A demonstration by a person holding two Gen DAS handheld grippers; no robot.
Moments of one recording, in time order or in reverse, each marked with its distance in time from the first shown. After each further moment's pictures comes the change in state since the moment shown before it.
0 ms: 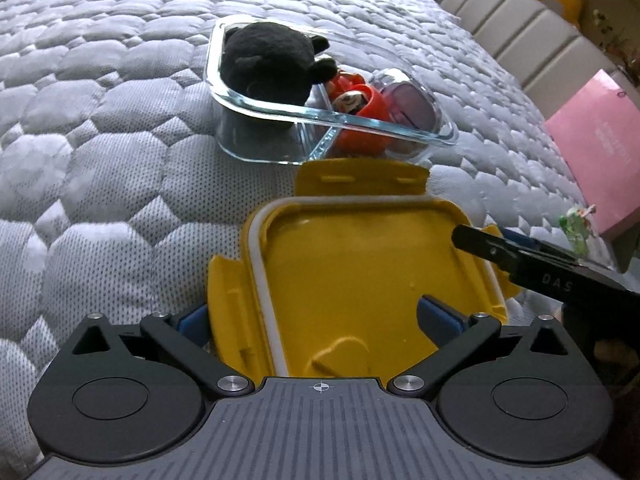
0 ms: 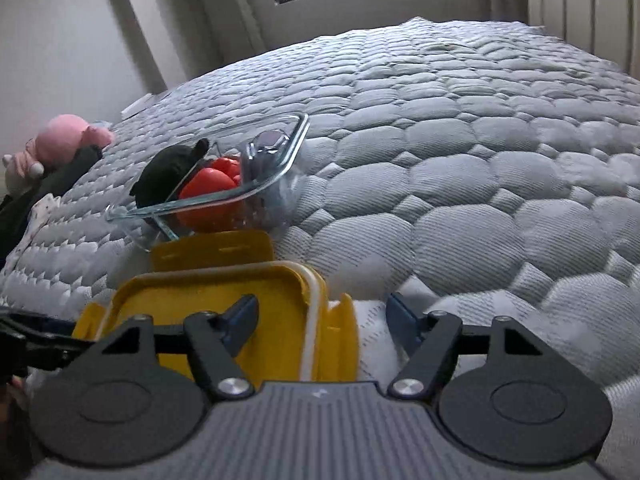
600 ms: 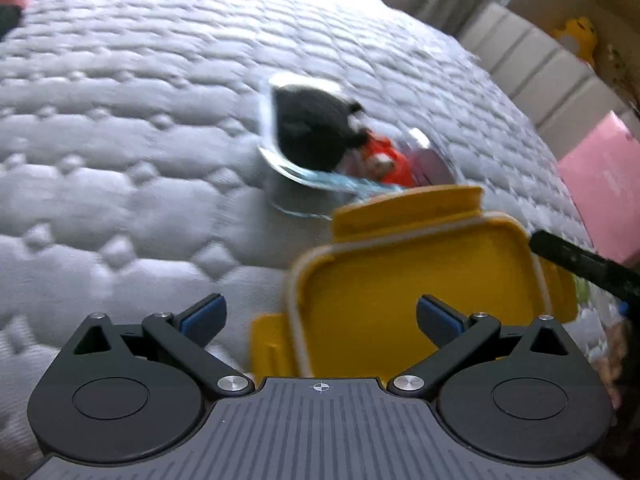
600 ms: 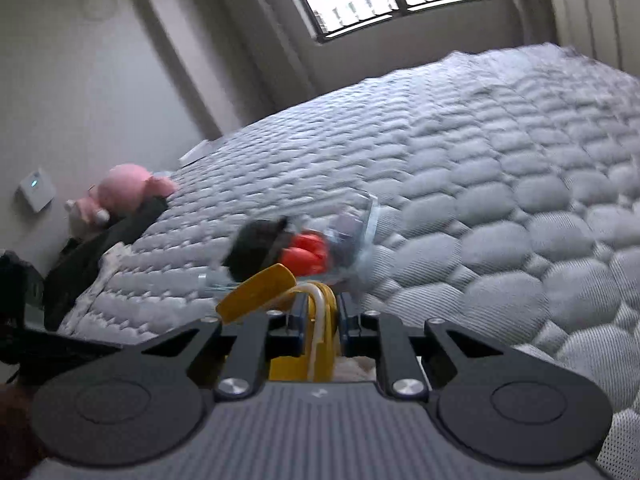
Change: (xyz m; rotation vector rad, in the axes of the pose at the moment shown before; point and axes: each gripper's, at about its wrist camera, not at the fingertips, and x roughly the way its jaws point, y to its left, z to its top) left arm -0.061 0.023 0.008 -0.084 -0.115 0.033; right arm -0.064 0.018 0.037 0.018 -0.100 0.192
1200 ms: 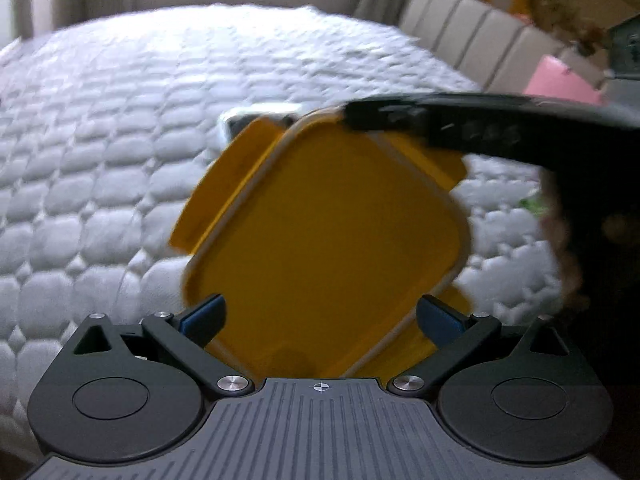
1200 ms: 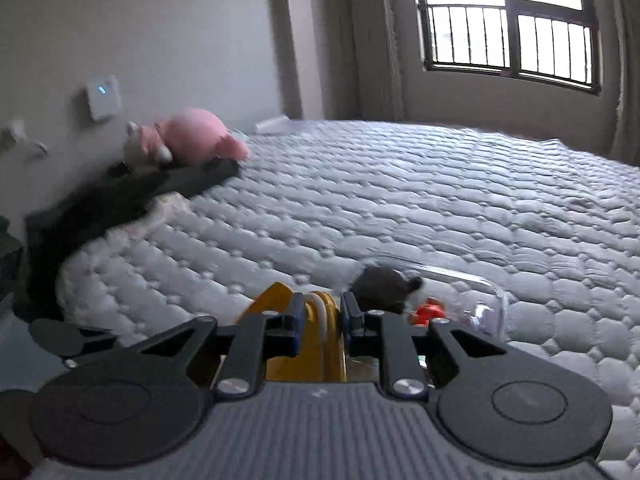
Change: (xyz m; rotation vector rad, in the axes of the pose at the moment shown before) left arm -0.045 -0.030 -0.033 0.226 0.004 0.008; right arm 0.024 0.143 0.025 -0.374 0.012 0.020
